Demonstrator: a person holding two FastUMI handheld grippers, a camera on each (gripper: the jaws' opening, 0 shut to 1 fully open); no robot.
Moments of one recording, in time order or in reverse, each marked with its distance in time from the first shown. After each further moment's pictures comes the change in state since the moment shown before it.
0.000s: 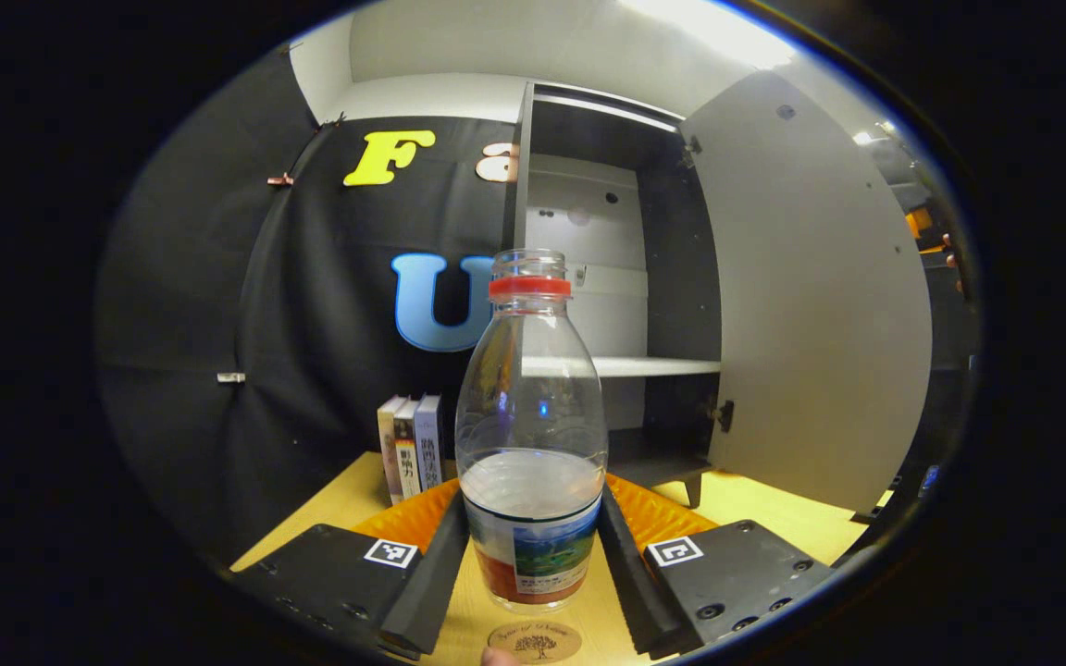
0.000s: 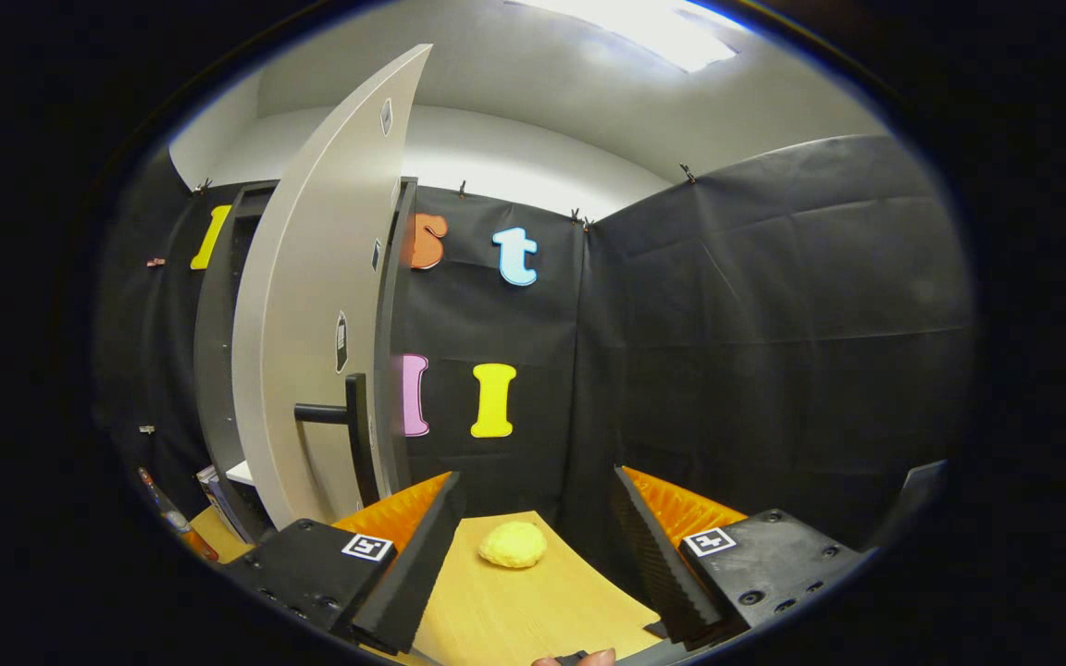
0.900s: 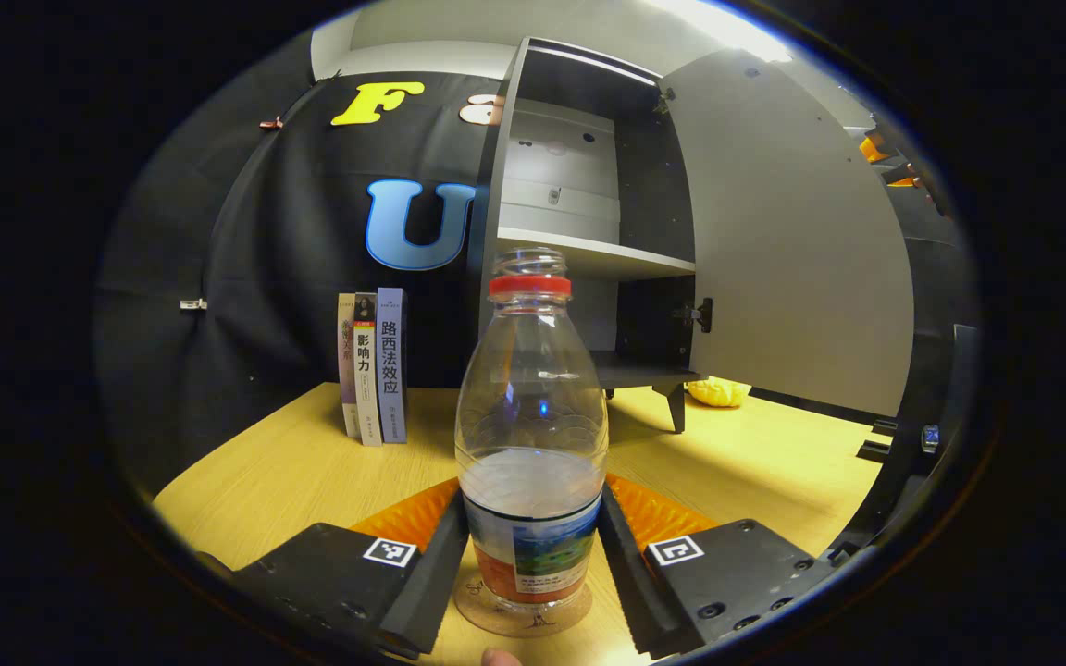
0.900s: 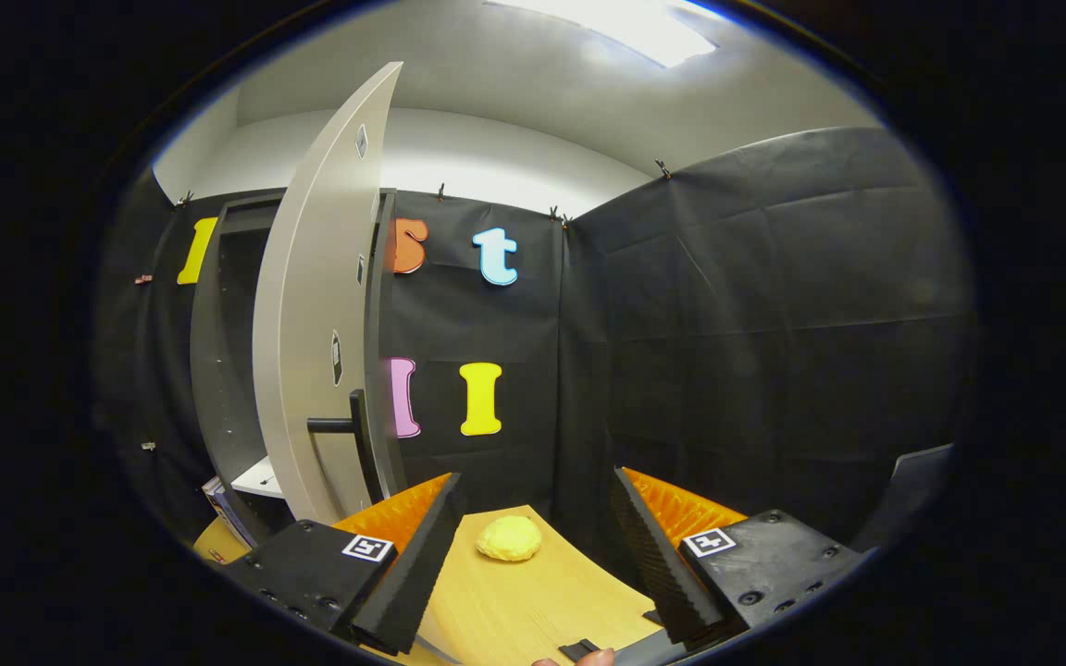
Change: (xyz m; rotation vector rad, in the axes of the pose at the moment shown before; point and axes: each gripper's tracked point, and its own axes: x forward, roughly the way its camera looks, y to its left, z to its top) left arm 0.004 -0.011 -0.136 -0.012 0.098 -0.110; right arm -0.004 -0.003 0.003 0.055 0.024 -0.052
